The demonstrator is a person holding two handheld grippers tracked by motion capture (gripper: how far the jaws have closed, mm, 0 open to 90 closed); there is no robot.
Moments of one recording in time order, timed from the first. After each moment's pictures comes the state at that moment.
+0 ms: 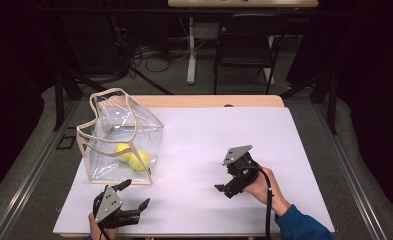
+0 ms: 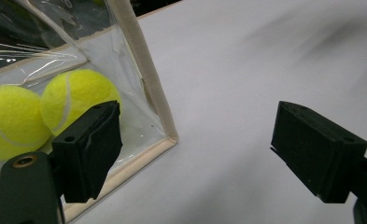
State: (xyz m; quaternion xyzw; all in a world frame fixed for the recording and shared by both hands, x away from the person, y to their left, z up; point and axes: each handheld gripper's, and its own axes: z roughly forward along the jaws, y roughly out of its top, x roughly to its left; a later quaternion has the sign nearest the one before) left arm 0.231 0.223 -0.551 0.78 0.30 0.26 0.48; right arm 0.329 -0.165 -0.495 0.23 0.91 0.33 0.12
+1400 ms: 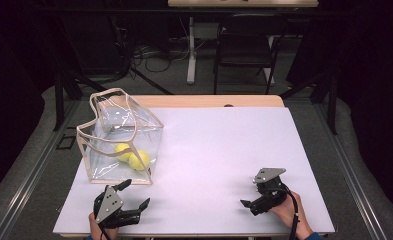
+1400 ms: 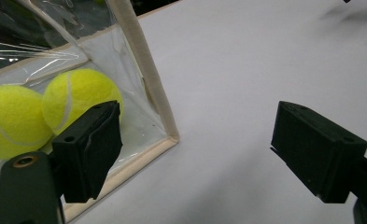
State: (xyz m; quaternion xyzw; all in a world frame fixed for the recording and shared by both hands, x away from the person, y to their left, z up) left arm 0.231 0.222 -0.551 0.78 0.30 0.27 0.48; right arm 0.289 -0.243 -0.545 0.31 0.88 0.32 0.13
